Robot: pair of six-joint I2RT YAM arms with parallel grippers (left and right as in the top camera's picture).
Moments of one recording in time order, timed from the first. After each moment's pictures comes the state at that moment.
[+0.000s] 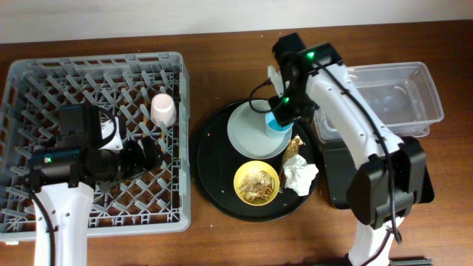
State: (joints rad) left arm 0.09 1.25 1.26 -1.27 0.29 -0.28; right arm 0.33 2.00 1.85 -1.35 -0.07 -0.03
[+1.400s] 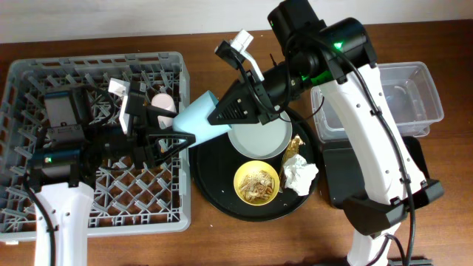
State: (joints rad) left arm 0.09 1.25 1.25 -0.80 1.49 0.22; right arm 0.44 1.97 2.43 -1.68 -1.29 -0.40
